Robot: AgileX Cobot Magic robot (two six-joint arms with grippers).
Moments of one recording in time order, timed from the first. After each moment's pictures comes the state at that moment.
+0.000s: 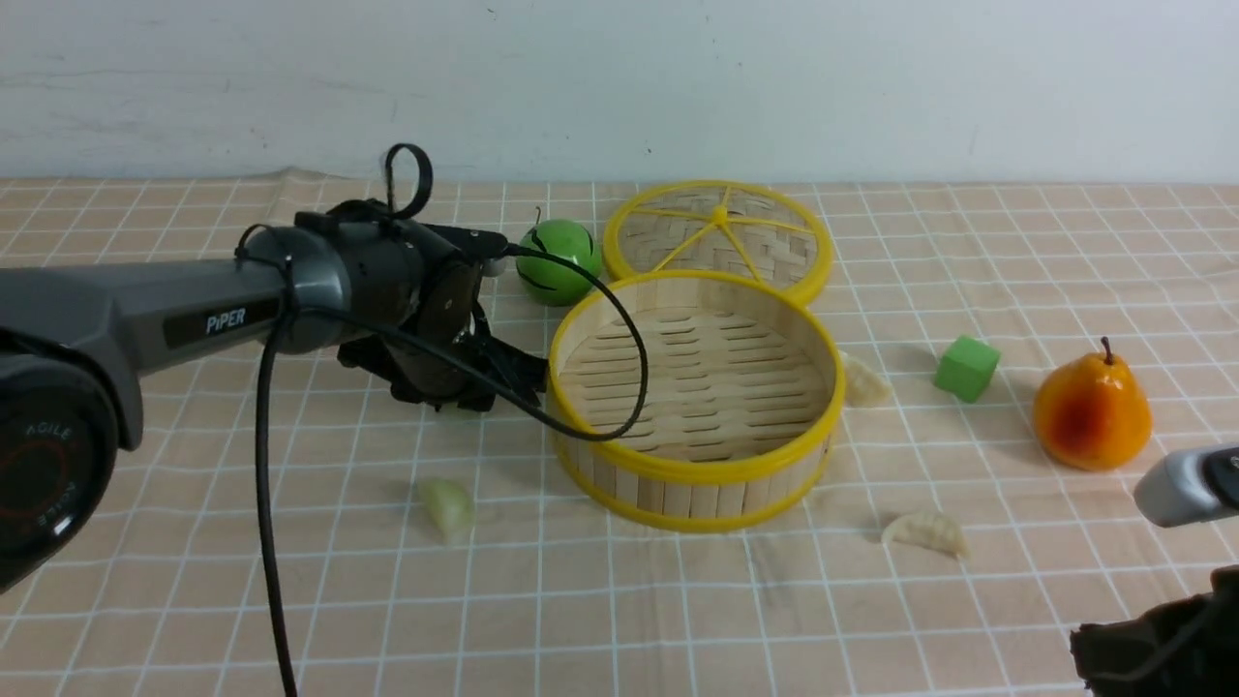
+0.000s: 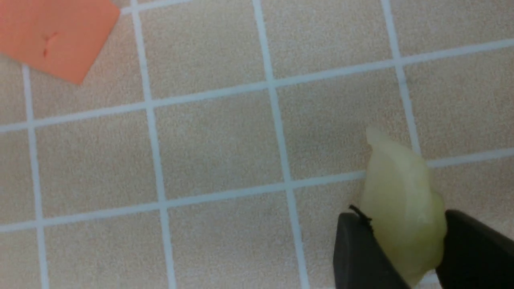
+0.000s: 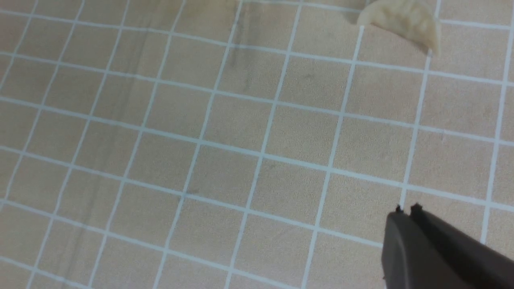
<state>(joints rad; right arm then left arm) 0.21 0.95 -0.50 0.44 0.53 -0.27 -0.36 2.15 -1.58 0.32 0.57 -0.50</state>
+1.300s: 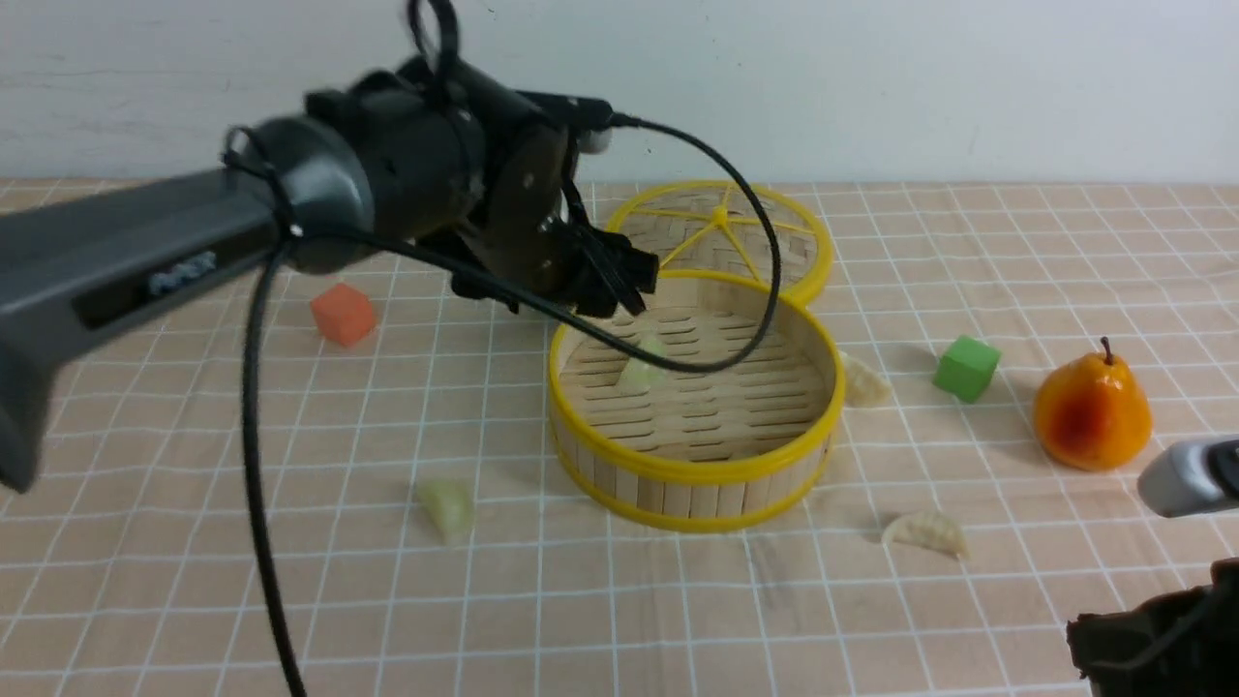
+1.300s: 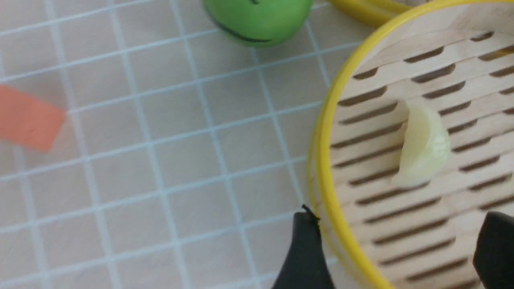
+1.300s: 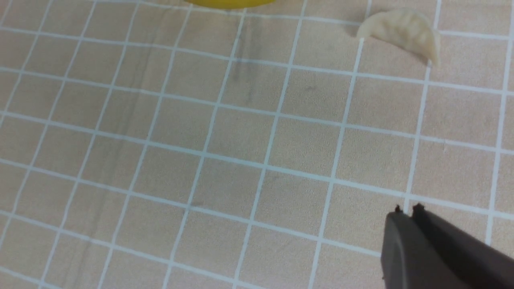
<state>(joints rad) 0.21 0.95 -0.50 0.46 0.51 -0.27 -0.53 1.92 -1.70 0.27 0.82 -0.46</state>
